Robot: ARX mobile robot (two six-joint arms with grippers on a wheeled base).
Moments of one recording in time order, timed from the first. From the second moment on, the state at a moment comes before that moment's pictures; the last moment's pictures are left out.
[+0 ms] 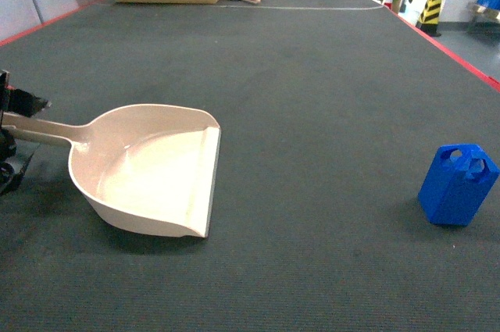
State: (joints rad) left arm 0.17 2.23 0.93 1.12 0.13 -1.10; right arm 0.00 0.00 0.01 0.00 0.00 0.00
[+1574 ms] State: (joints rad) left arm -0.17 1.76 0.56 1.28 0.09 -1.38; right arm 0.00 0.00 0.01 0.00 0.00 0.00
